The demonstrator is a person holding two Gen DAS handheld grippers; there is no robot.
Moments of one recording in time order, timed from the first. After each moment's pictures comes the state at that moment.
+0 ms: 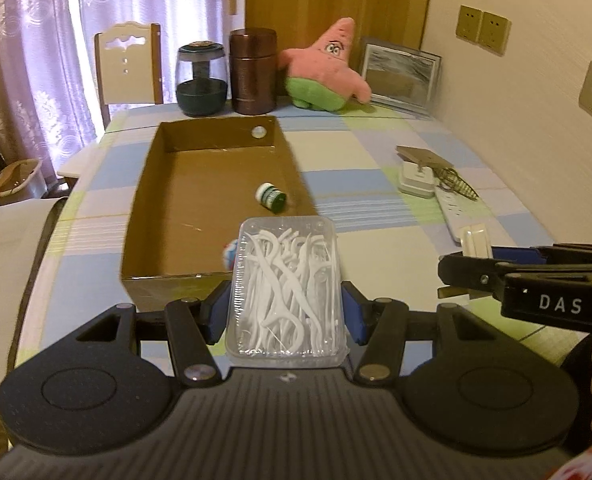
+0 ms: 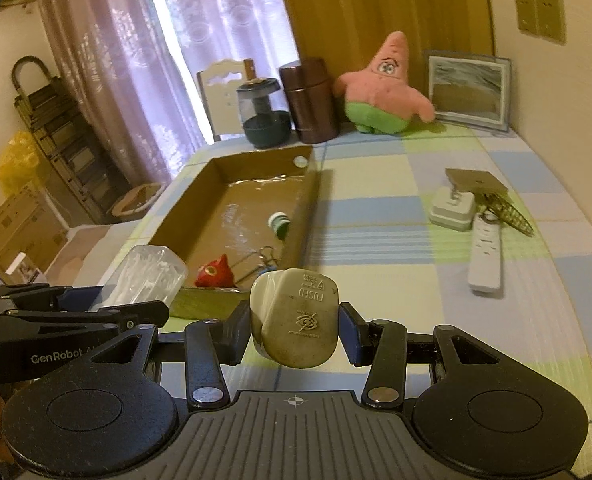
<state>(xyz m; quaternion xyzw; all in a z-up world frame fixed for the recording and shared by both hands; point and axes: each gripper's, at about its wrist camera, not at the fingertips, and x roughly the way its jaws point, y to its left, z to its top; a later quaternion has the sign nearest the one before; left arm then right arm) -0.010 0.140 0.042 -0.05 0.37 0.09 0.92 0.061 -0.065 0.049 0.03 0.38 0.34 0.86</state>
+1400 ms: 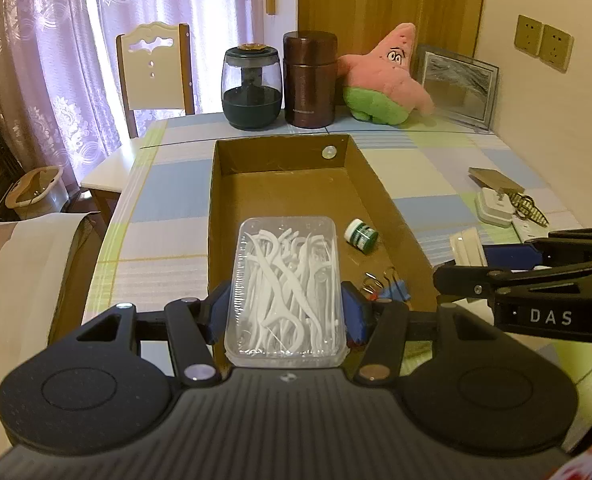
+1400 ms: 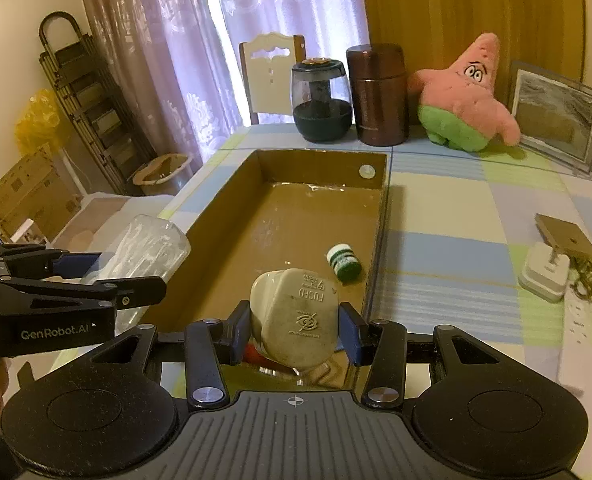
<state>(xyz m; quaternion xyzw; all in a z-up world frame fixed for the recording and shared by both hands) 0.049 0.245 0.034 -0.04 0.38 0.11 0.92 0.127 0.055 0.033 -0.03 0.38 0.39 0.84</state>
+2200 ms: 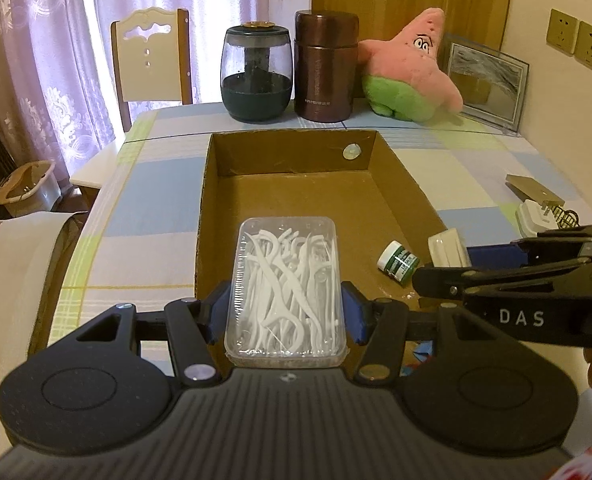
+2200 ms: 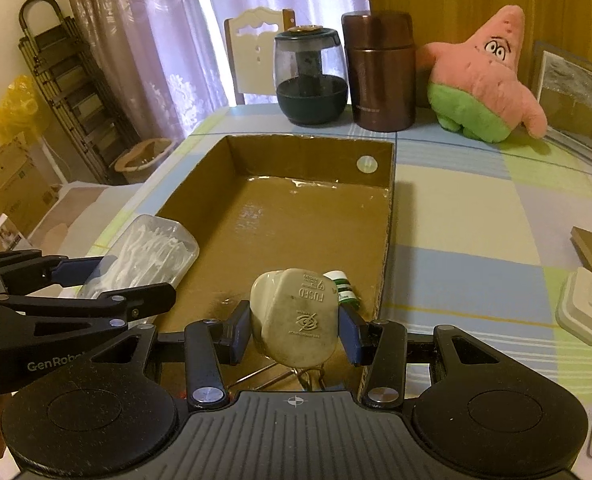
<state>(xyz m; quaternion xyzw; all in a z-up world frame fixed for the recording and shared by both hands) 0.123 0.282 -0.016 -0.05 0.38 0.11 0.92 0.202 0.110 -0.016 -0.04 0.41 0.38 0.83</state>
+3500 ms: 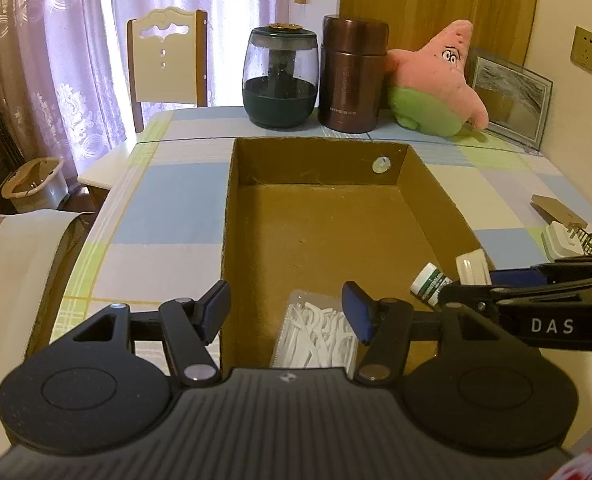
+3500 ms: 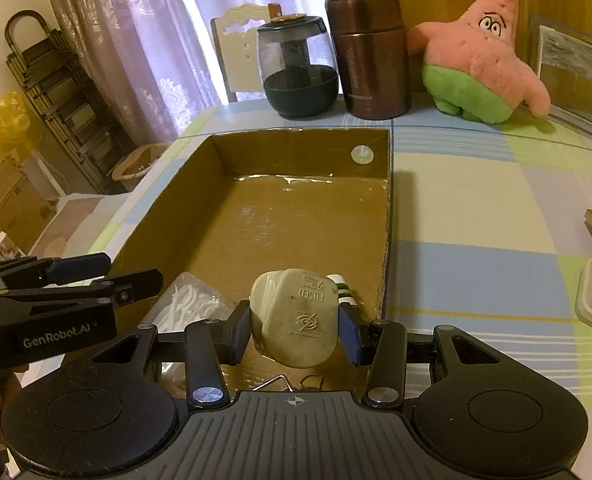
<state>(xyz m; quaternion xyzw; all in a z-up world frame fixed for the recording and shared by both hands) 0.138 0.308 -0.028 -0.06 0.37 0.13 0.92 0.216 0.115 -0.027 -0.01 0.42 0.37 0.83</state>
